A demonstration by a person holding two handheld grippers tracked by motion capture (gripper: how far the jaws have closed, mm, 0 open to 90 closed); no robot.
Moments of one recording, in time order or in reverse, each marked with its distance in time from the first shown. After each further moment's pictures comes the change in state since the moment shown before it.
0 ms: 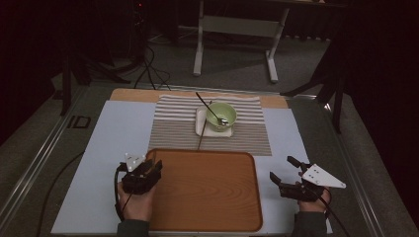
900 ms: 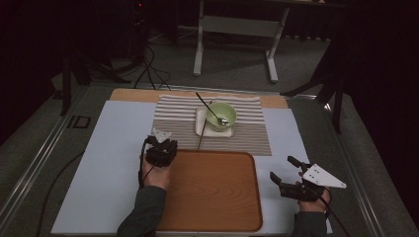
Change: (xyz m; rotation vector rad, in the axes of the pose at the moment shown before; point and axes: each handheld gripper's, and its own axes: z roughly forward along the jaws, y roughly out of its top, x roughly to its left) left arm -0.028 0.039 0.075 0.075 -0.013 0.157; right arm -0.001 0.000 0.000 -0.003 -0.002 0.004
